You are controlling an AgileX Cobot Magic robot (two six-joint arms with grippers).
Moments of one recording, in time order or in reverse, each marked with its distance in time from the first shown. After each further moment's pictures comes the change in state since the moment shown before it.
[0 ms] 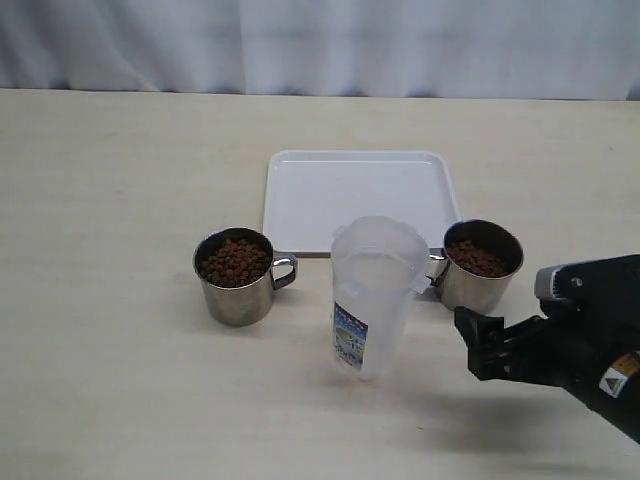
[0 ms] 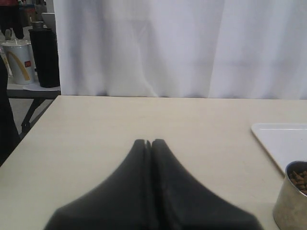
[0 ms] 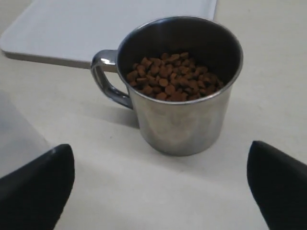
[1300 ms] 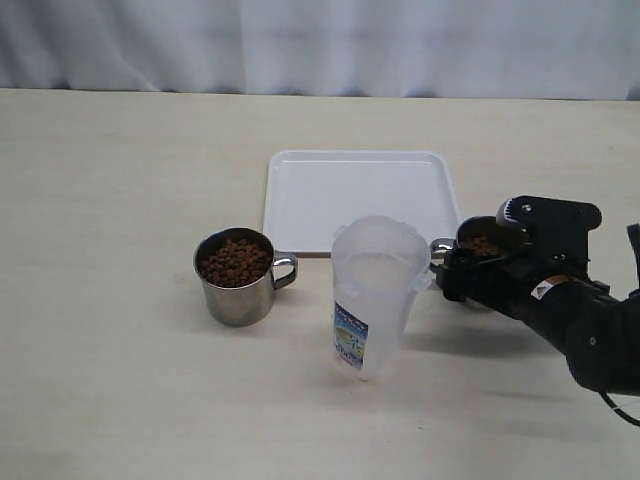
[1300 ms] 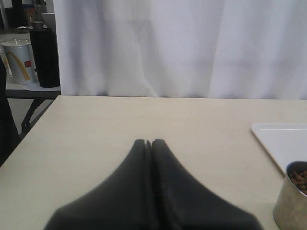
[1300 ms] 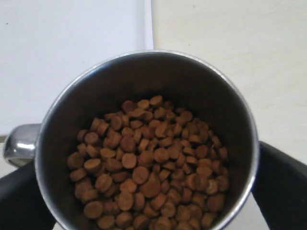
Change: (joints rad) left arm 0.000 0.000 0.000 0.000 0.000 0.000; right arm -0.018 0.257 -0.317 0.327 0.123 -0.073
